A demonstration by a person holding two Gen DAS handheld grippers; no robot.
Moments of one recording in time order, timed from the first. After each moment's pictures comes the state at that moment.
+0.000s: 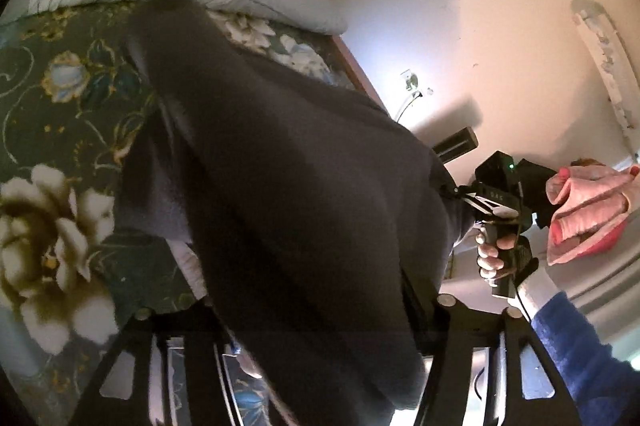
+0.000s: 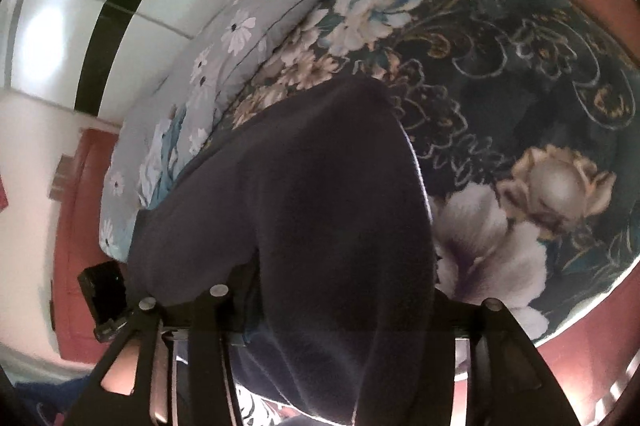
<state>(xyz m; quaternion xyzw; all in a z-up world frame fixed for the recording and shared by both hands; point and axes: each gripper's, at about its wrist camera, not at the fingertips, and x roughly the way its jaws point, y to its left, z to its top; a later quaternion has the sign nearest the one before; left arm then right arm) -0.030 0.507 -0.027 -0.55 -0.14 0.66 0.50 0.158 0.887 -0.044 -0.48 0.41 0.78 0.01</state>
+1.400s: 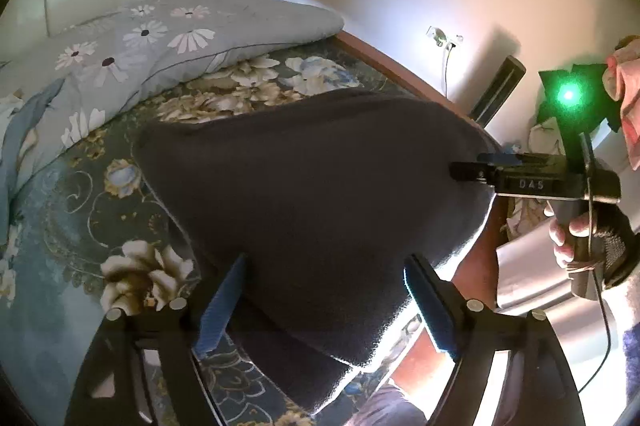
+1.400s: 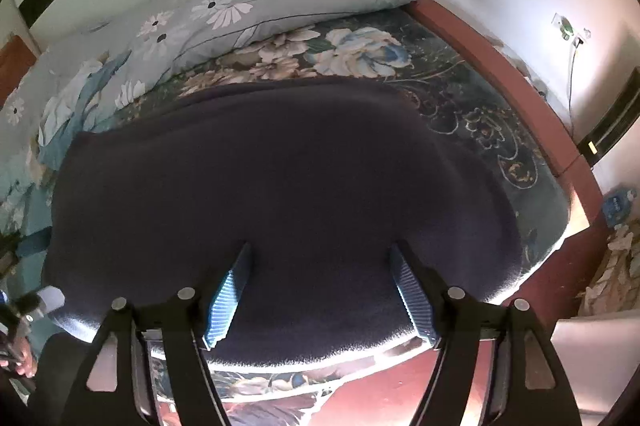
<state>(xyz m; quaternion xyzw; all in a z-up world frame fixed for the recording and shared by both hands) 0.037 0.522 0.027 -0.47 0.09 0.76 0.45 0.147 0.758 0.002 -0.51 0.15 0.83 0.17</state>
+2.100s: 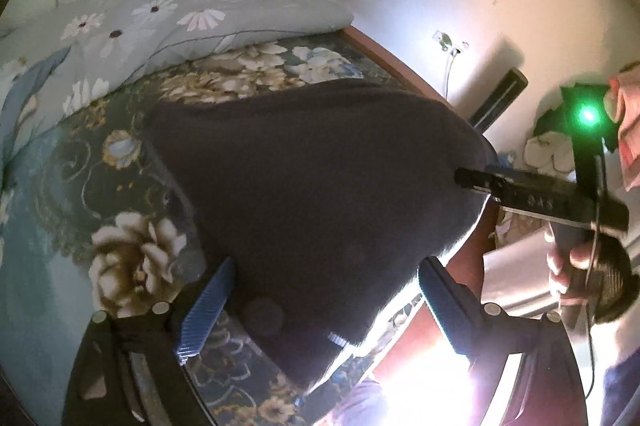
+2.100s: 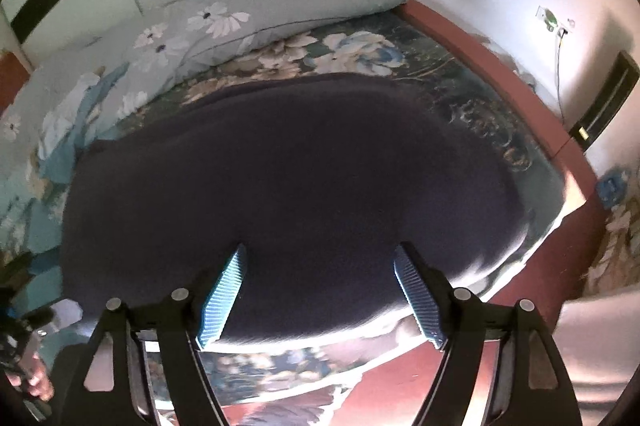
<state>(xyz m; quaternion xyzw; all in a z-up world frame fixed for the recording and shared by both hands) 0.038 0.502 0.020 -0.50 0.05 0.74 0.44 0.159 0.718 0.015 -0.49 0.17 0.83 0.20</state>
